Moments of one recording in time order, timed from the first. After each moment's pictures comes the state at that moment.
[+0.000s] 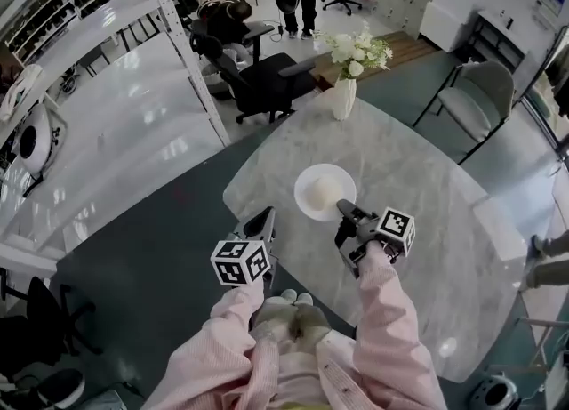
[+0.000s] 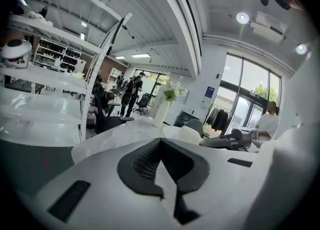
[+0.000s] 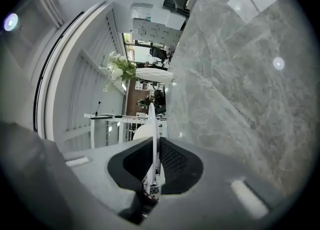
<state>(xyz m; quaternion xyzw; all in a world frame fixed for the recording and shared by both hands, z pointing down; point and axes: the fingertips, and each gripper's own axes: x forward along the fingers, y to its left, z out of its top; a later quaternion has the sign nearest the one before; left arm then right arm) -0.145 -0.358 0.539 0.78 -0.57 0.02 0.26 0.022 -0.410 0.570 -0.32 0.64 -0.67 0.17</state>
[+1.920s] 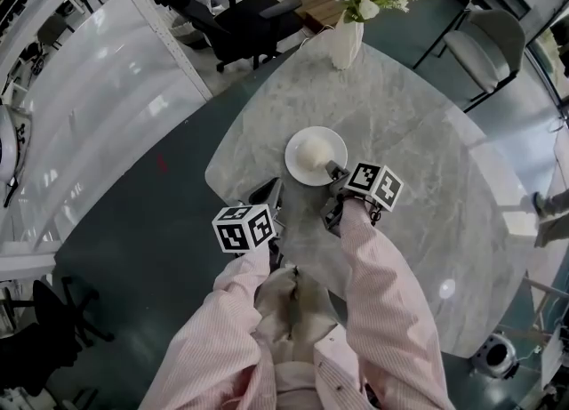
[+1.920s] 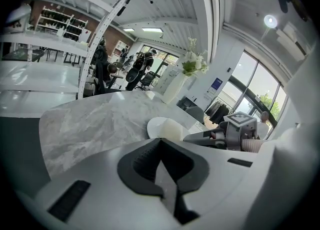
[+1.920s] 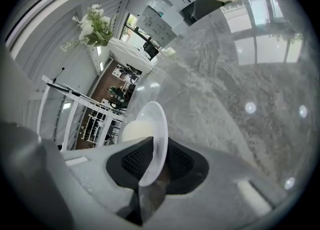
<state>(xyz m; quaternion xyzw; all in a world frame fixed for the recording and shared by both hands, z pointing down) -0.140 -0.423 0.654 0.76 -0.52 0.06 0.40 -0.009 -0.480 0.691 -0.49 0.63 -0.60 -0.02</state>
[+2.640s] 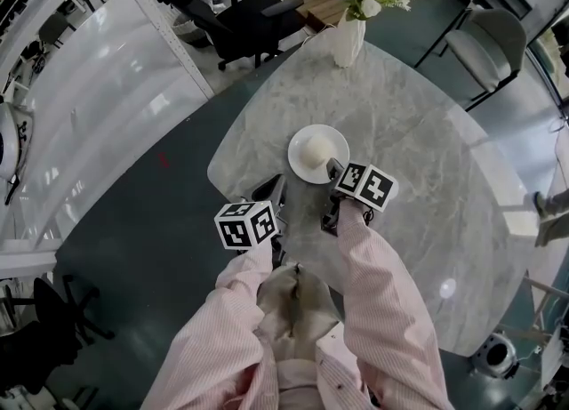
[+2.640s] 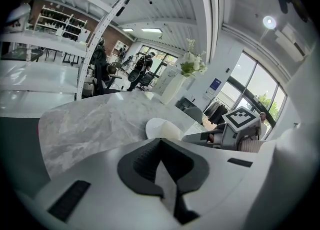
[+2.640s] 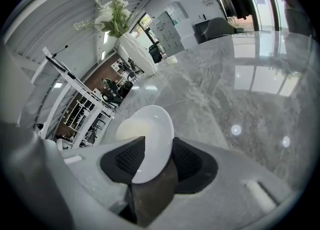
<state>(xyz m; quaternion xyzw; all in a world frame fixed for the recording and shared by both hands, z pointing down) -0.138 -0.422 0.647 0.76 -0.51 0.06 0.39 0.002 -0.475 0.688 -0.56 0.64 -0.51 -0.11</state>
